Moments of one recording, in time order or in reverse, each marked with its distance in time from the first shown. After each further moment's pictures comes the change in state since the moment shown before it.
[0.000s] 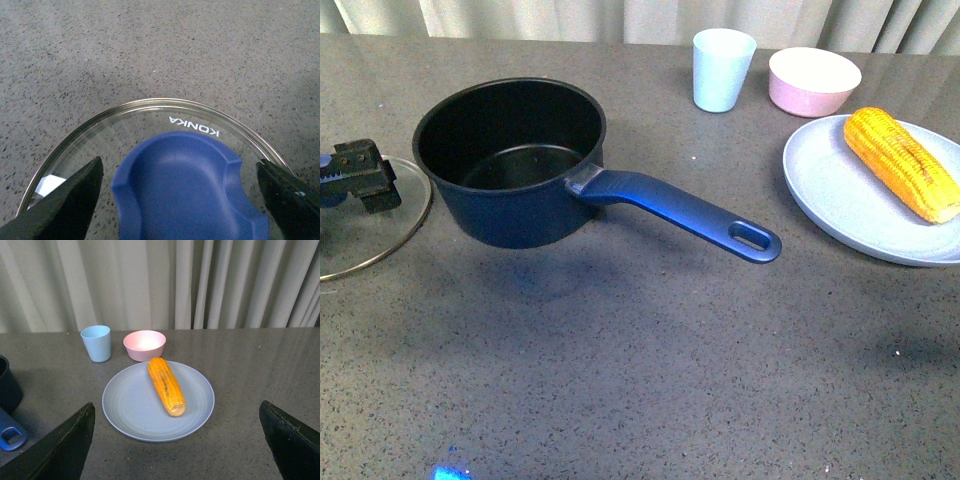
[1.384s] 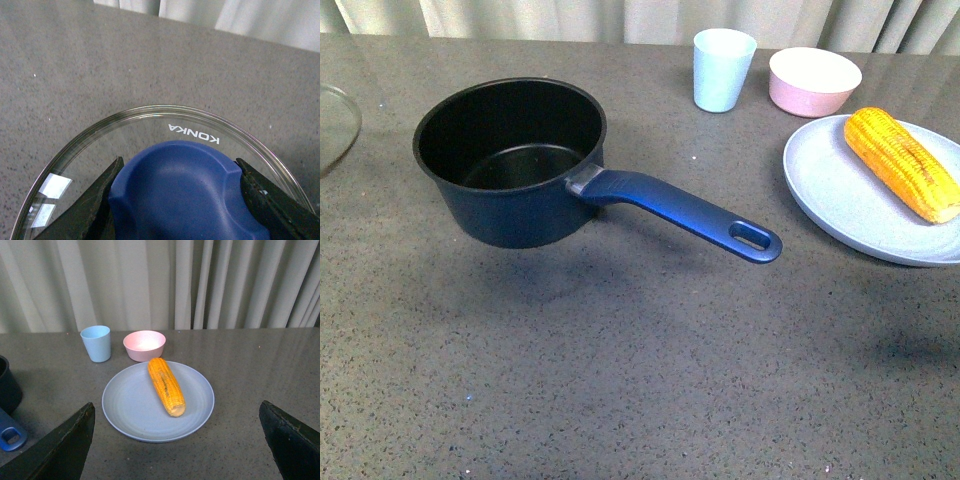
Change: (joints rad) left arm 0.055 -0.281 -0.010 -0.194 -0.005 0.057; right arm 0.000 0.000 0.000 0.000 0.000 0.000
